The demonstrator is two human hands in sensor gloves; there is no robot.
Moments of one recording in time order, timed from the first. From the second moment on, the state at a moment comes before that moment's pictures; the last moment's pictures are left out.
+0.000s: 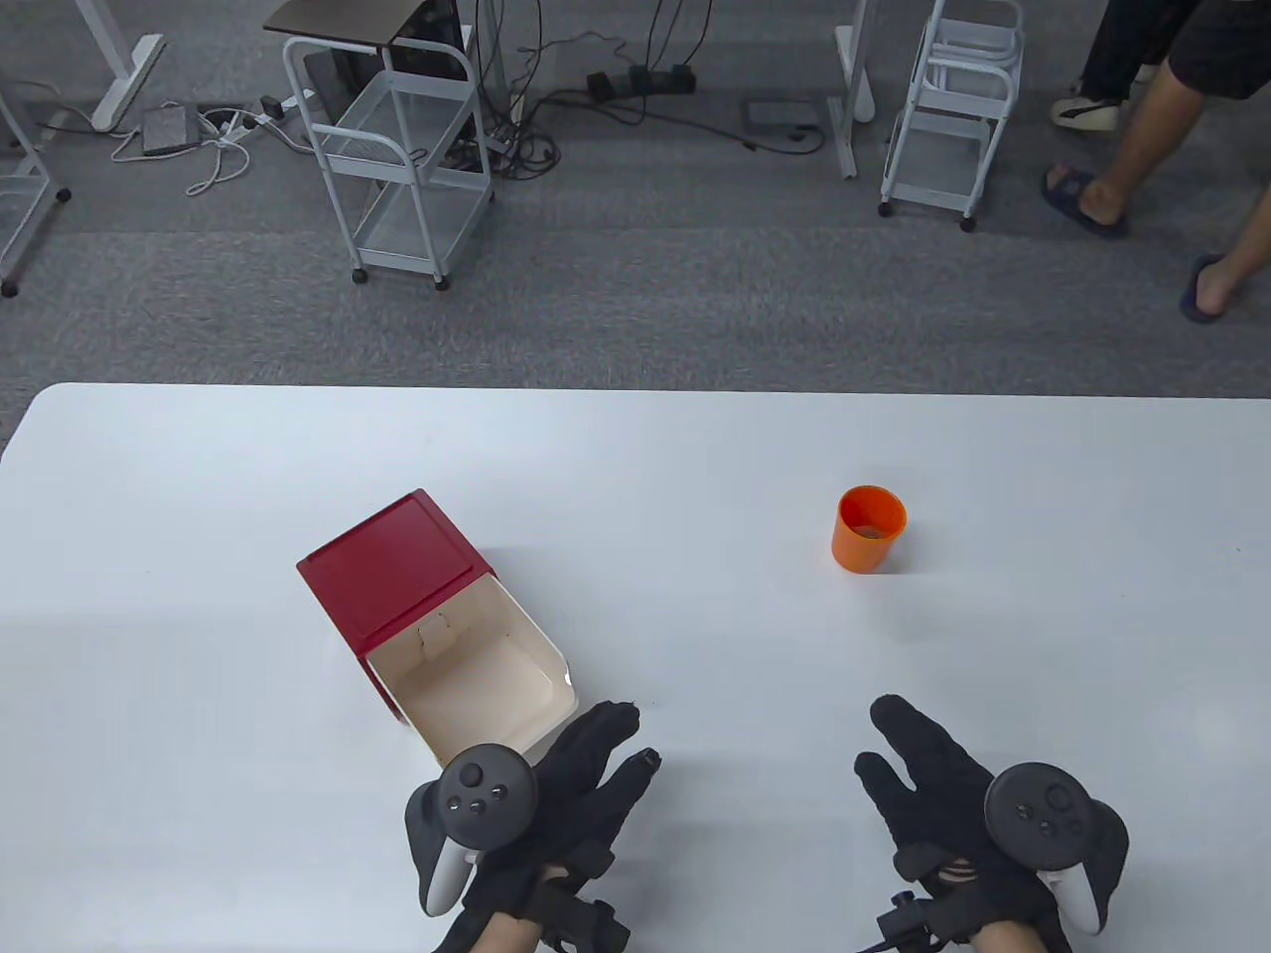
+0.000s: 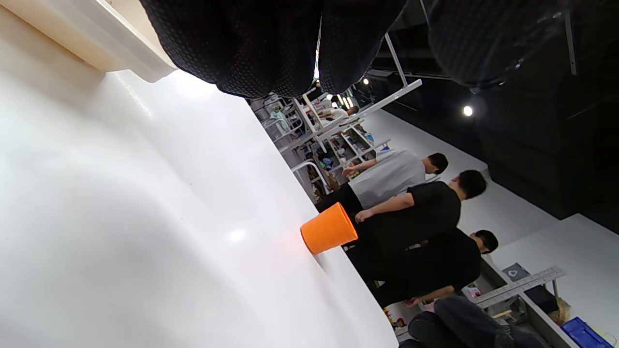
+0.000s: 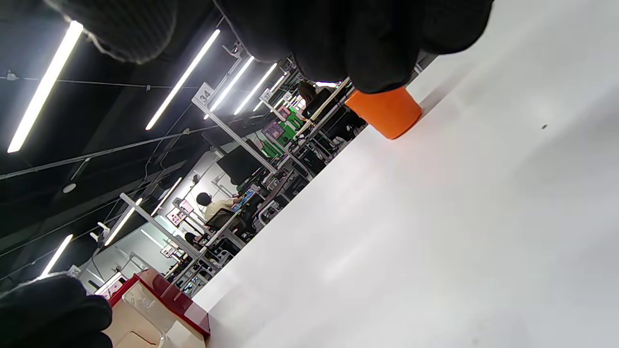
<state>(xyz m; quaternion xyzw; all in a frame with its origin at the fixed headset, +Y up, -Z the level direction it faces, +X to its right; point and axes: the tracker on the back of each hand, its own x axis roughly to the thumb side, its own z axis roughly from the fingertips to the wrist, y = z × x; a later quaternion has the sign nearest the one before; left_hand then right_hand) -0.129 -0.708 -0.204 -0.07 -0.10 0.47 0.87 0.243 -0.712 -0.196 0.01 -0.04 0.91 0.42</state>
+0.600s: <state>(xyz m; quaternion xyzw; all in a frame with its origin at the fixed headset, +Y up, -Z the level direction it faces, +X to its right) -0.148 -0.659 -0.209 0.06 -0.04 0.28 0.96 0.240 -0.712 -0.196 0.03 -0.05 0.90 0.42</state>
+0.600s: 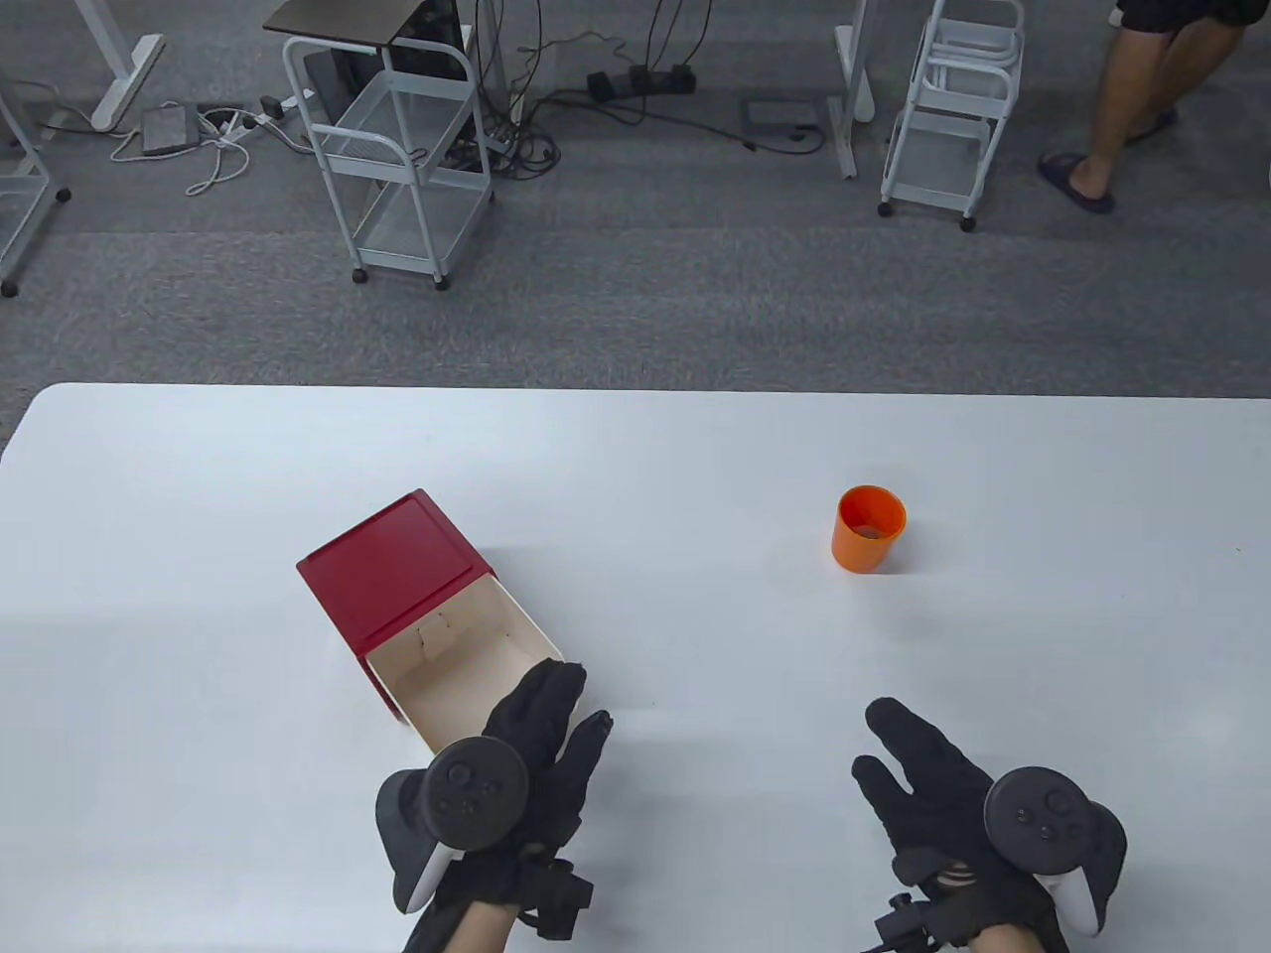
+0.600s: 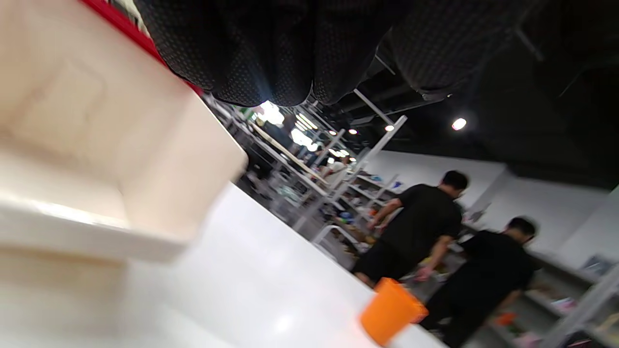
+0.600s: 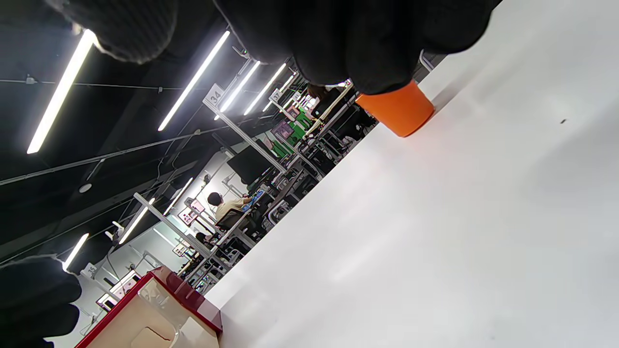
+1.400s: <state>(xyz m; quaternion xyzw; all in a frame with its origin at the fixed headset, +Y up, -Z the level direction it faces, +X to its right) -0.107 -0.726 -0.248 -0.11 0.08 -0.14 0.98 0.239 -0.710 -0.195 0.04 -0.06 0.90 0.42</state>
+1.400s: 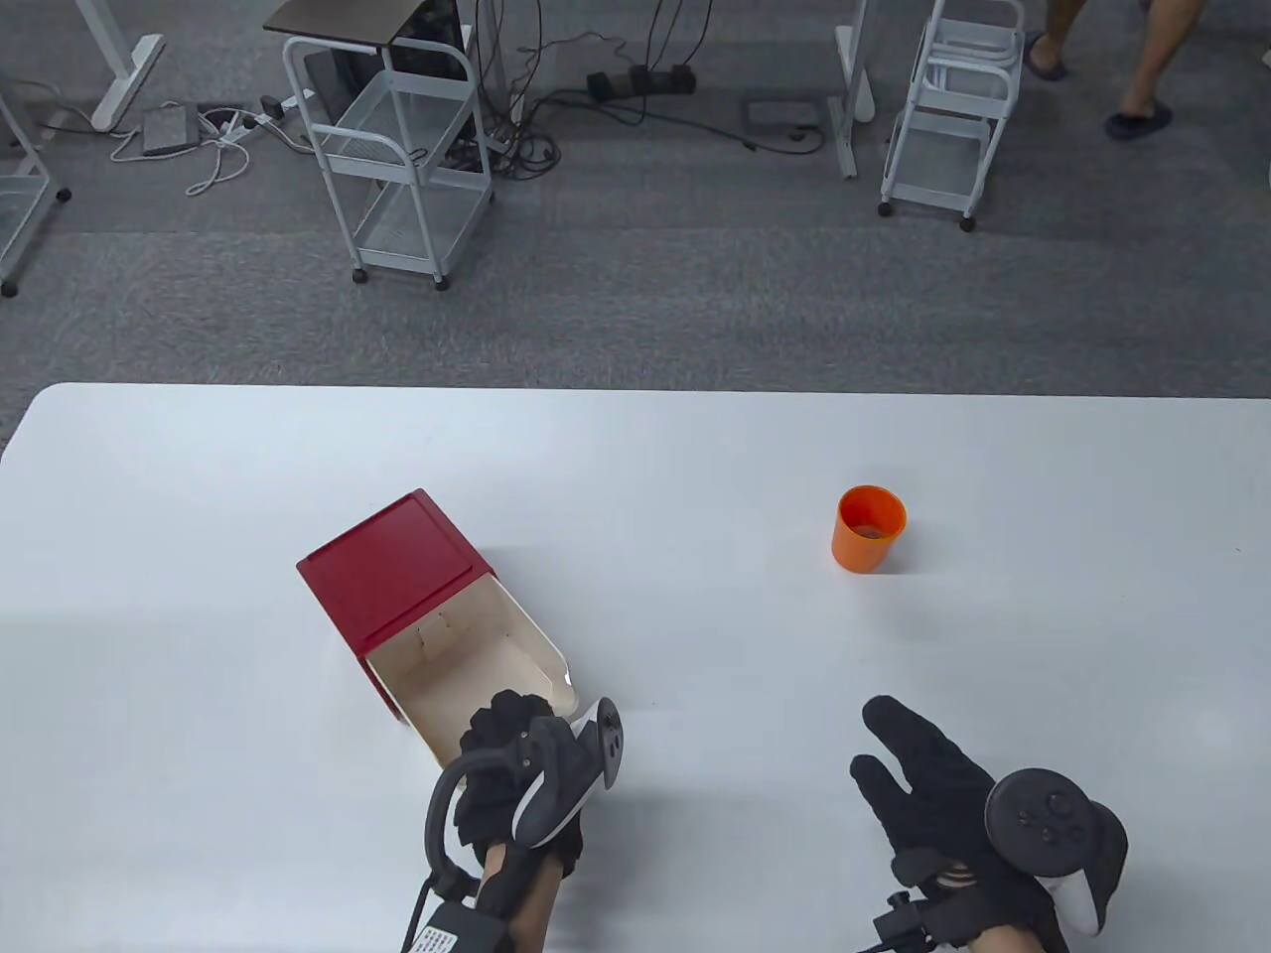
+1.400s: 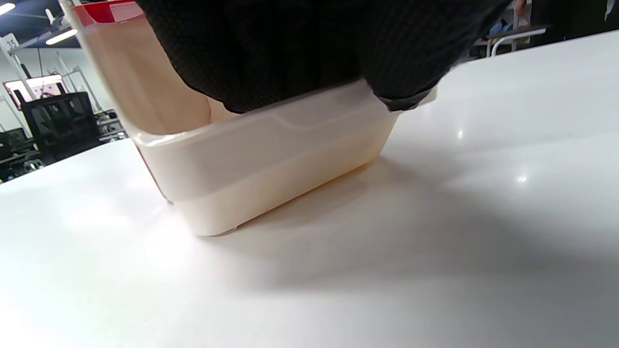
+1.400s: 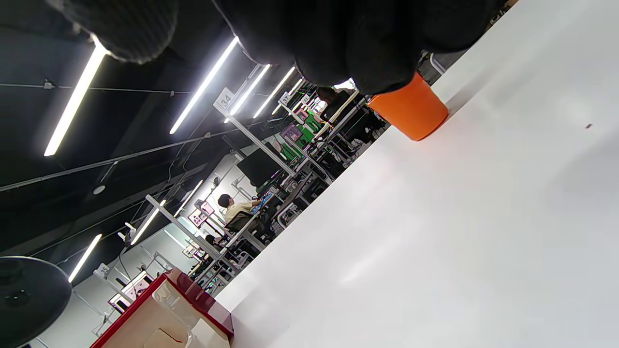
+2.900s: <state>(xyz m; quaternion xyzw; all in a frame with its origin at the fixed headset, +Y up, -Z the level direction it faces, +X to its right) -0.134 -0.724 -0.259 -0.06 0.10 -0.12 0.98 0.238 -0.707 -0.196 0.04 -0.05 0.91 0.42</state>
